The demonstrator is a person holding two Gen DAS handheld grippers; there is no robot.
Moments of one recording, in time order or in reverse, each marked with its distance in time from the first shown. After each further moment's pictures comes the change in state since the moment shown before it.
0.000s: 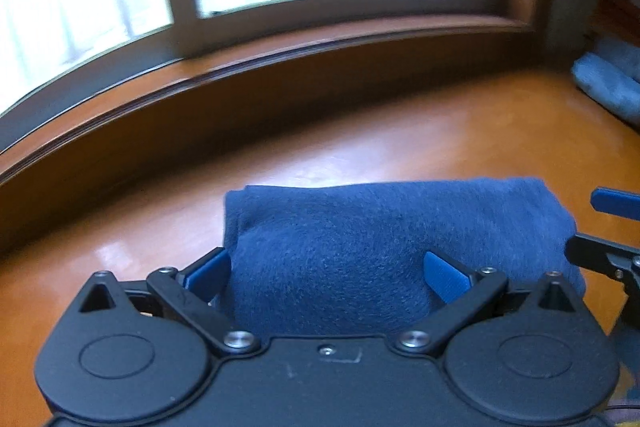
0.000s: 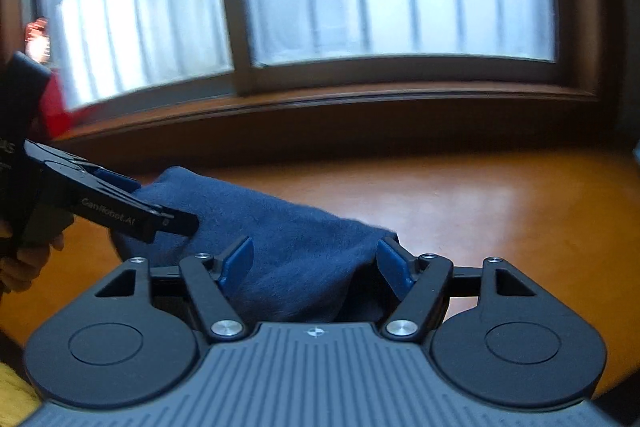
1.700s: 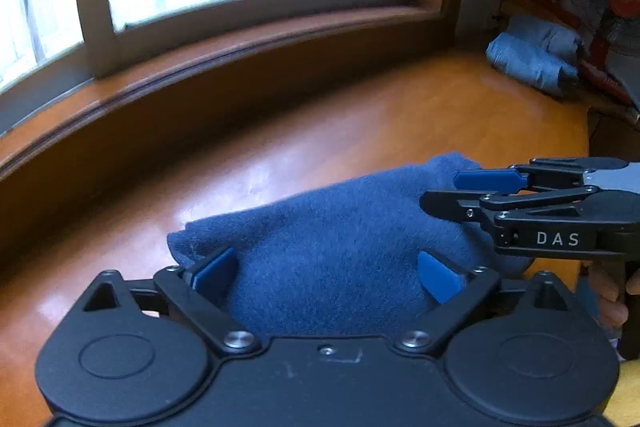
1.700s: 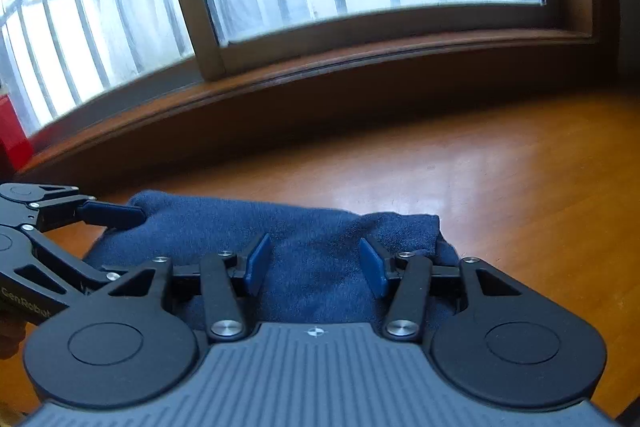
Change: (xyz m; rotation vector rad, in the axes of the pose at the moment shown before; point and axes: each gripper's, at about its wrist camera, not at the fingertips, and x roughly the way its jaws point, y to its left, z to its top) left arm 0.002 0.033 0.009 0.182 -0.042 -0.341; right arm 0.058 0.036 0.021 0.174 0.081 -0.125
